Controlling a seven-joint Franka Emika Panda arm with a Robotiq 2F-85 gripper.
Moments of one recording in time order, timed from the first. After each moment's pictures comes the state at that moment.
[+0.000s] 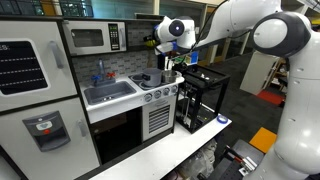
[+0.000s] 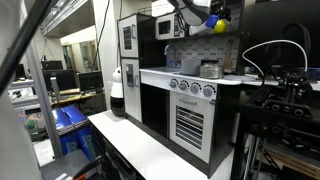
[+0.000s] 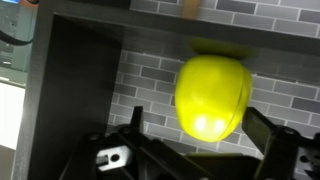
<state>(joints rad) -0.11 0.32 0.04 -1.53 -1.64 2.93 1.45</state>
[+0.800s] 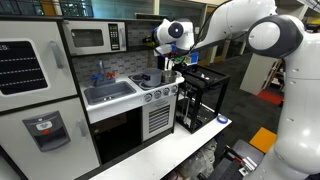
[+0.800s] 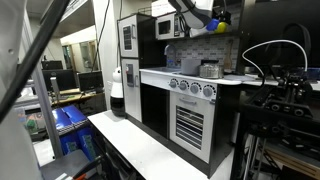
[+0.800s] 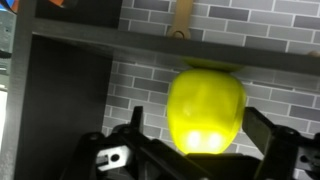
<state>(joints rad) -0.11 0.36 0.04 -1.50 -1.64 2.96 1.47</state>
